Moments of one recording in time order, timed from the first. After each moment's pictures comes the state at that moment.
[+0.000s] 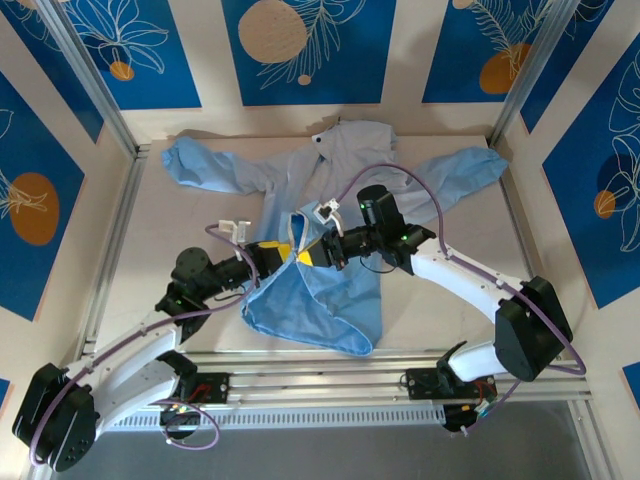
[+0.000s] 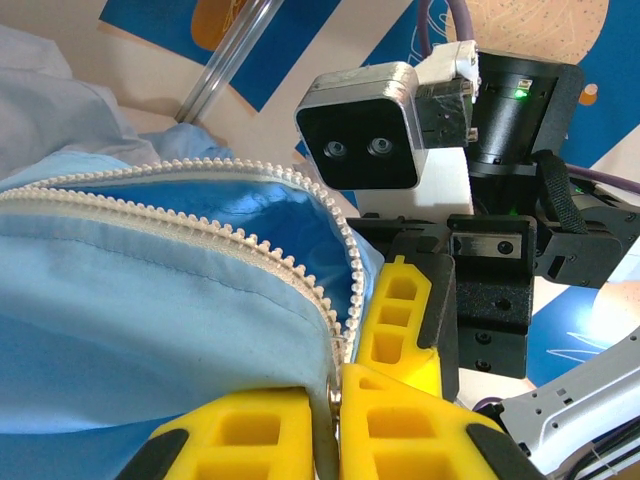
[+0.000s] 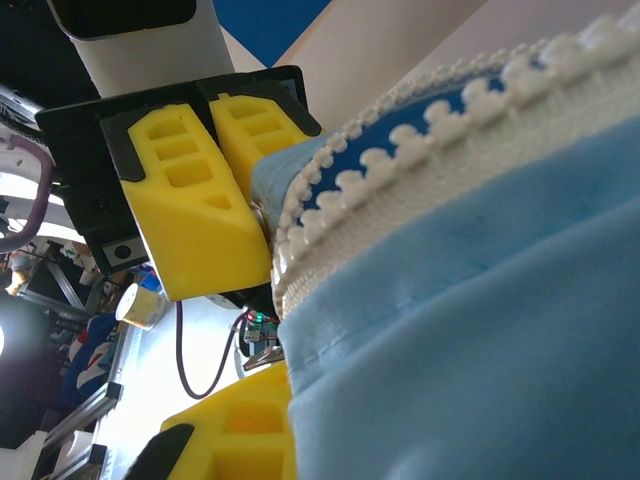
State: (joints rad) left arm -0.56 0.91 0.39 0.57 0.54 -0.70; right arm 0.63 1.39 0.97 -0.11 -0.96 0.32
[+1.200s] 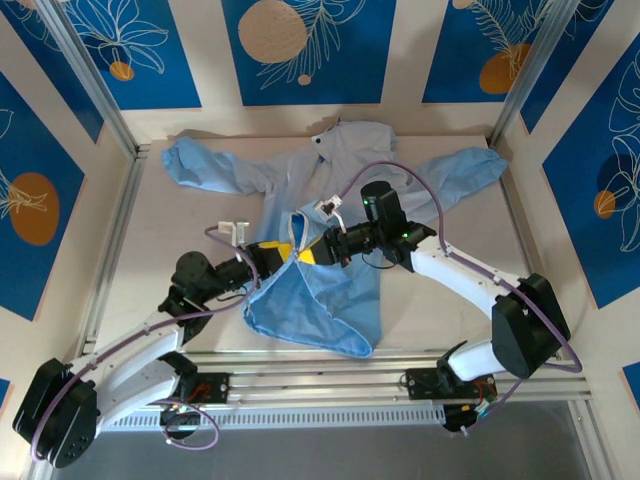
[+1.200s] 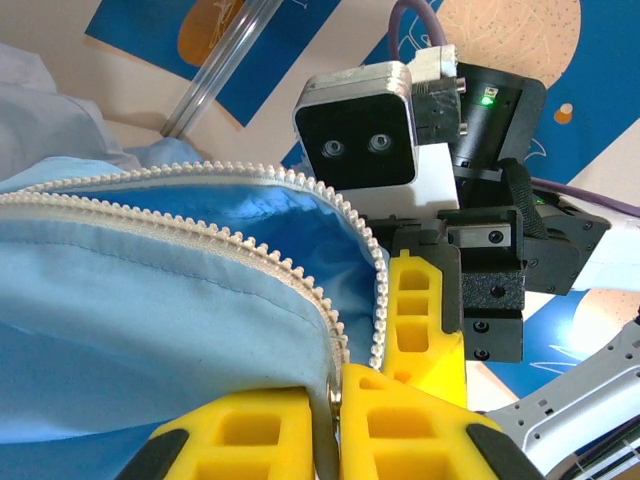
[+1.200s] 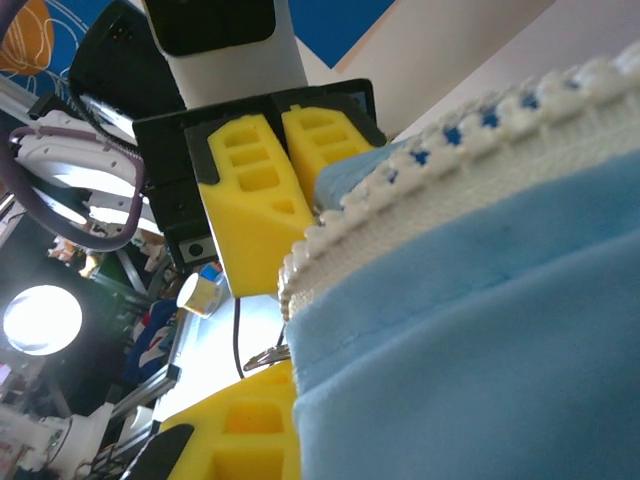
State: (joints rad) left arm -0.57 0.93 0.36 0.68 0.53 -0.75; right arm 0.60 1.41 0.97 -0.04 -1.13 0.38
